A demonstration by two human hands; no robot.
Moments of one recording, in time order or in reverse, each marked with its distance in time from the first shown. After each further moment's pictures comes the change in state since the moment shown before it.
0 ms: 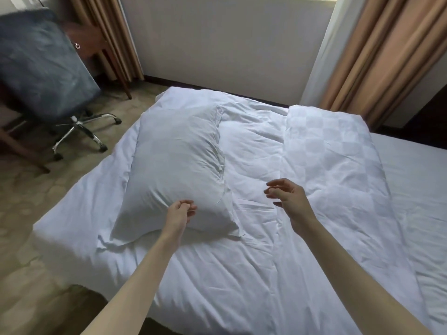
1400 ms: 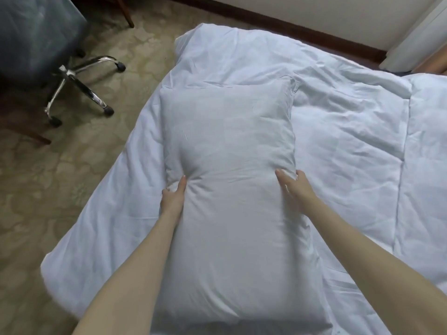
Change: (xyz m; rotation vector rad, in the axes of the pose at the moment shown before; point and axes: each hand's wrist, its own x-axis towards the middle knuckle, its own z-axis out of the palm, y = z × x) left_hand 0.459 0.024 -0.122 0.218 0.248 -0.477; right_hand 0.425 0.080 0.261 -0.287 0.006 0.530
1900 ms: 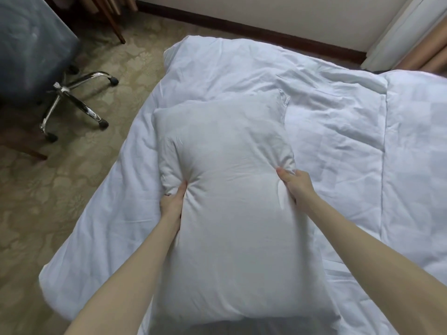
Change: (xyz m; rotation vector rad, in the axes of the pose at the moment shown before) left_hand -0.039 0.004 0.017 -0.206 0.017 0.025; right_hand -0.008 0.010 -0.025 0.160 0.079 -0.094
